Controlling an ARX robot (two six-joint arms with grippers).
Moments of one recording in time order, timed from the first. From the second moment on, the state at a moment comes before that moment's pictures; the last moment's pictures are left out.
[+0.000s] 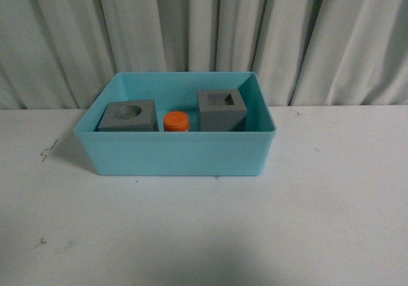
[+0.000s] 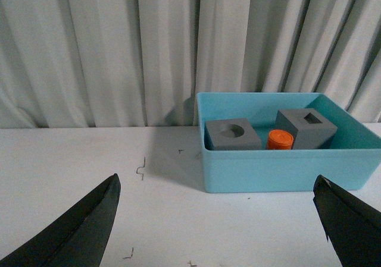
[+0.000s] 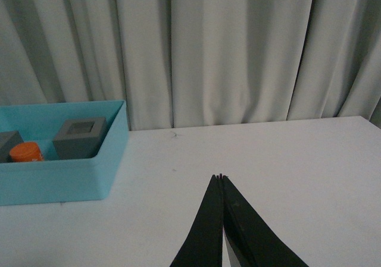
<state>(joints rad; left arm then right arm) 0.00 0.01 0.01 0.00 0.00 -0.01 0.00 0.24 0.01 0.24 0.00 0.01</state>
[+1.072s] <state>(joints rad) 0.00 0.01 0.01 0.00 0.00 -0.01 0.00 0.00 0.01 0.00 0.00 0.01</state>
